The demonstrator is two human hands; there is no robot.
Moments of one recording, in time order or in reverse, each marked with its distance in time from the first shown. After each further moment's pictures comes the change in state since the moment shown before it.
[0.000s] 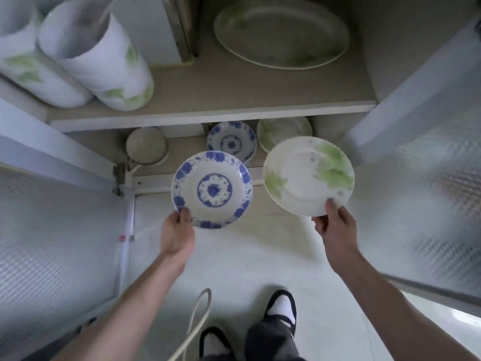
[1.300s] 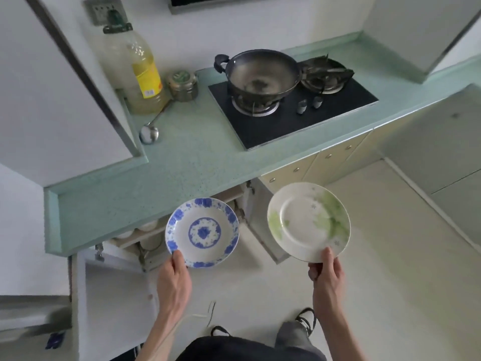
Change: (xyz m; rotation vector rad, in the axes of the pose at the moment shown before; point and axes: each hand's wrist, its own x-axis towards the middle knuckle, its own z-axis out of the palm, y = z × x) left_hand -0.489 0.349 -0.217 0.149 -0.116 0.420; right_hand -0.466 -0.406 -0.175 0.246 0.456 -0.130
